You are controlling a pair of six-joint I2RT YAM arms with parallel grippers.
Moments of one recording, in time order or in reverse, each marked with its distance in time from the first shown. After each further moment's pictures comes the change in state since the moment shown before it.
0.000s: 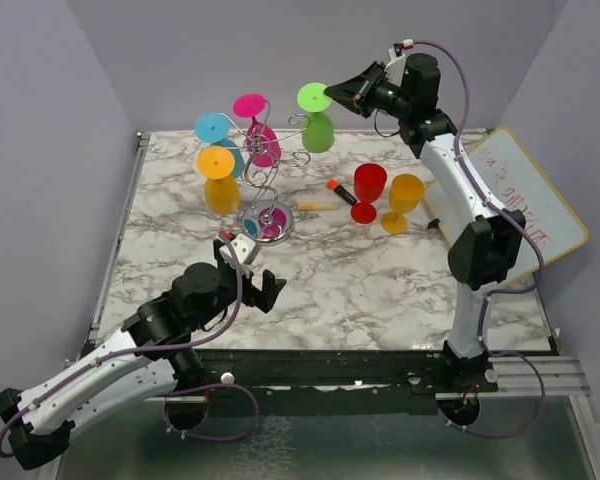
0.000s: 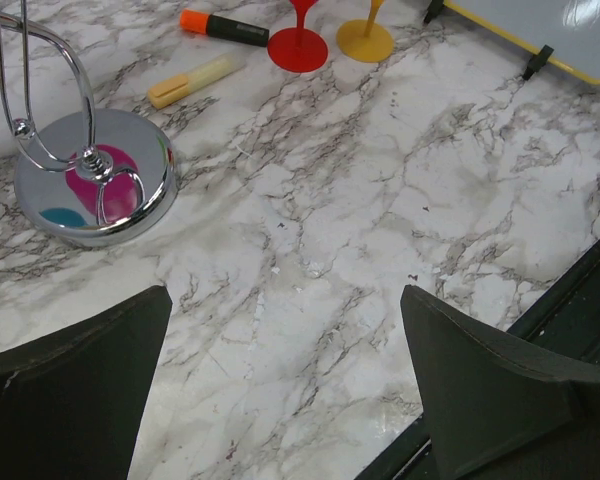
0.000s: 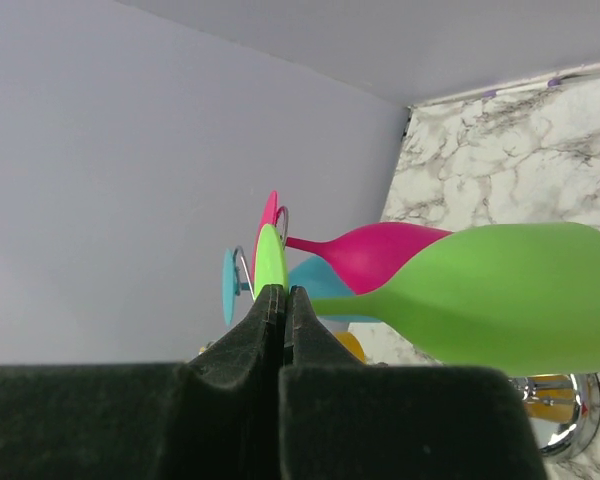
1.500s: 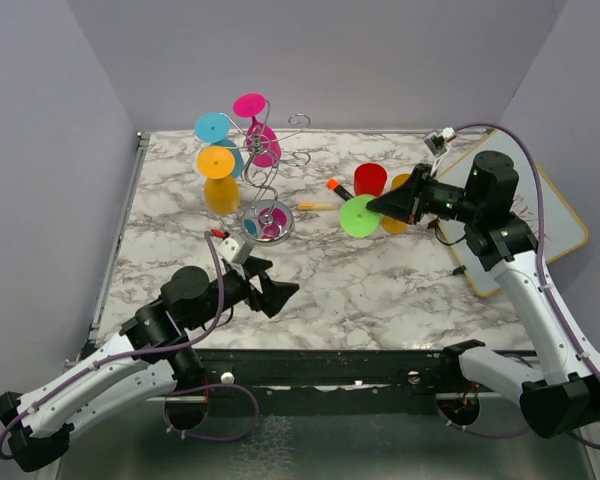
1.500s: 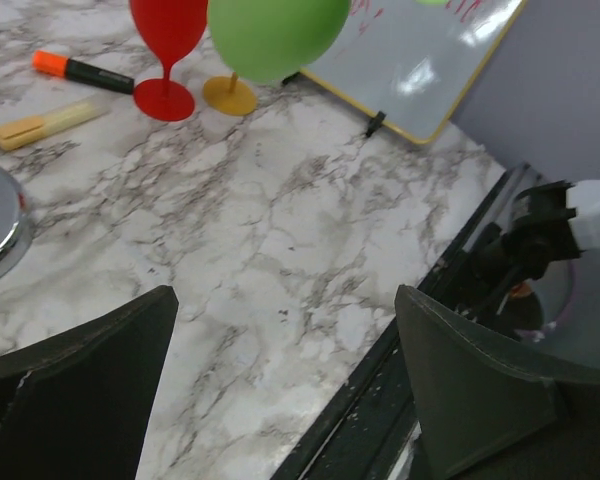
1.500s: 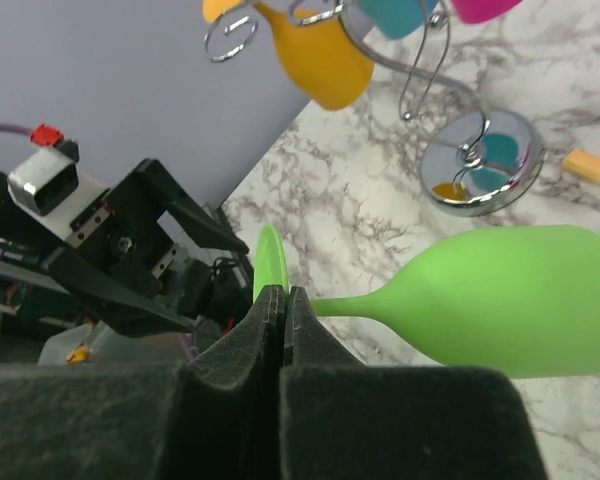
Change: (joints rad) left arm 0.000 -0.047 -0.023 0.124 0.181 -0.139; right arm -0.048 -0.966 -0.917 -0.162 -0.262 -0.586
